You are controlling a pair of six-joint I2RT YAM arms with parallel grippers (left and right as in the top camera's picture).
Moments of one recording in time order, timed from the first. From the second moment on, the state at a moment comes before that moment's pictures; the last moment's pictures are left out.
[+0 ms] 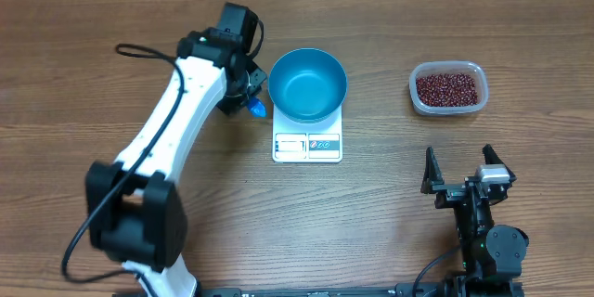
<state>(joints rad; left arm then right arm) -0.29 1.87 1.61 -1.04 -0.03 -1.05 -0.04 0.01 0.02 -0.03 -0.07 -0.03</state>
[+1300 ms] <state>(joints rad) -0.78 1.70 1.62 -1.00 0.05 -1.48 -0.04 0.01 0.02 0.05 -0.84 1.23</state>
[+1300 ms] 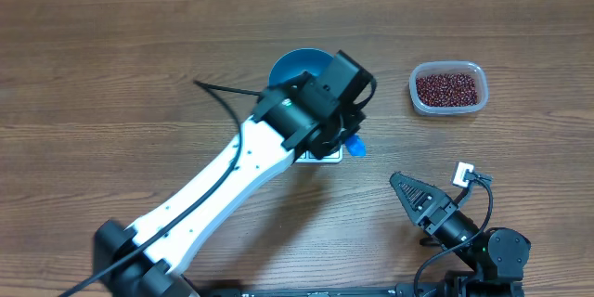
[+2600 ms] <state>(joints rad) -0.79 1.80 1.62 -0.83 0.11 -1.67 0.32 0.79 0.53 -0.19 -0.34 0.74</state>
